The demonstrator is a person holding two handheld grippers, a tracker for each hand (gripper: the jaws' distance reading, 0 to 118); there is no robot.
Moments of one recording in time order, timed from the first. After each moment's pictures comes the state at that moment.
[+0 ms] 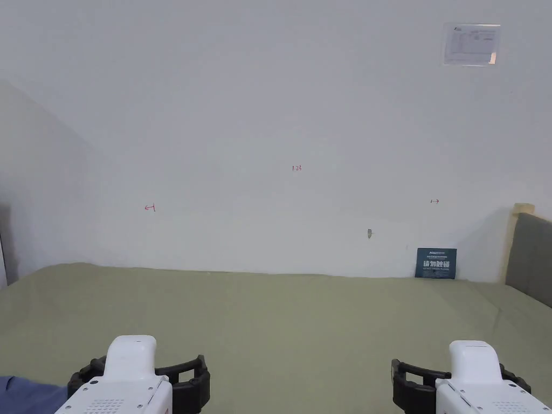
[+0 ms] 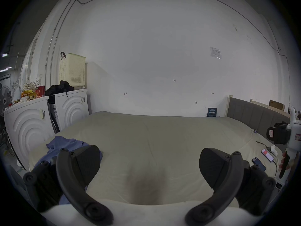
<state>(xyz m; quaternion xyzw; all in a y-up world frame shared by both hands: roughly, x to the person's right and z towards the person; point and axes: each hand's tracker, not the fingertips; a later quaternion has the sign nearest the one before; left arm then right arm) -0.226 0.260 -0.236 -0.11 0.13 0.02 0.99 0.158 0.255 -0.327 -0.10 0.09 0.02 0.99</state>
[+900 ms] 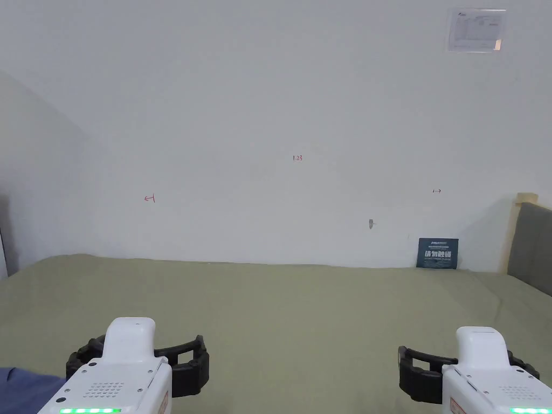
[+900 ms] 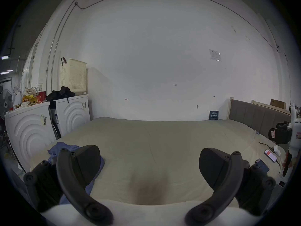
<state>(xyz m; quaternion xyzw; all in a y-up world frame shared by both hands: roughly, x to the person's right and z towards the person) -0.227 0.268 -0.242 -0.09 0.14 0.01 0.99 0.161 0.259 -0.334 -0.10 0.08 0.02 0.99</state>
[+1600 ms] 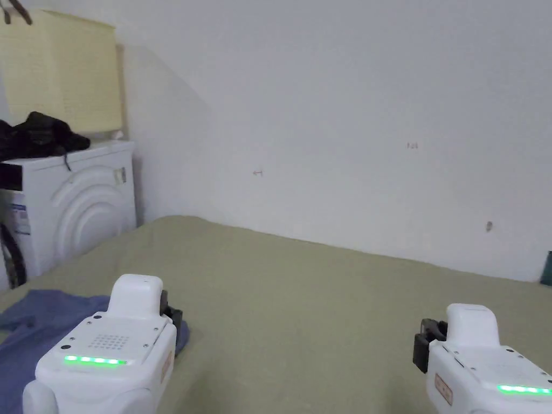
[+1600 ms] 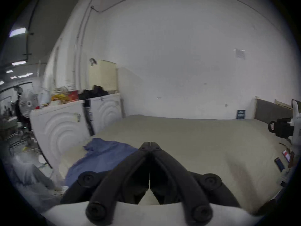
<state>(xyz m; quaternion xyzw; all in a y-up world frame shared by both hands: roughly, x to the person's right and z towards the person) -0.317 0.279 -0.145 -0.10 0.29 0.00 0.95 0.002 0.261 -0.336 -0.11 0.24 0.03 0.96</state>
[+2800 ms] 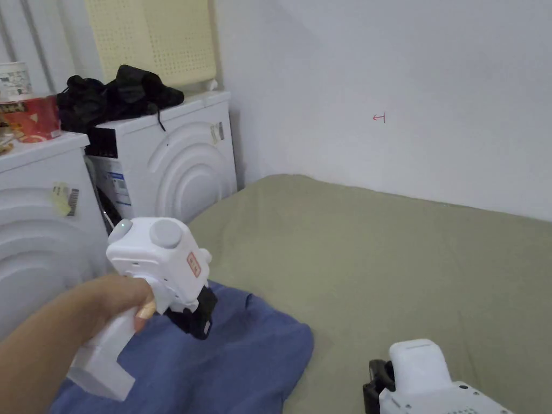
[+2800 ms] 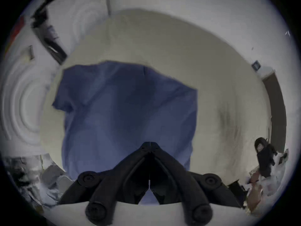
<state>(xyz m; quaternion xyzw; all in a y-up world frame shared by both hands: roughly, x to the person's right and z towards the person) -0.665 0.203 -0.370 -0.62 0.12 0.15 0.76 -0.291 0.161 -0.388 -0.22 0.41 0.09 0.88</state>
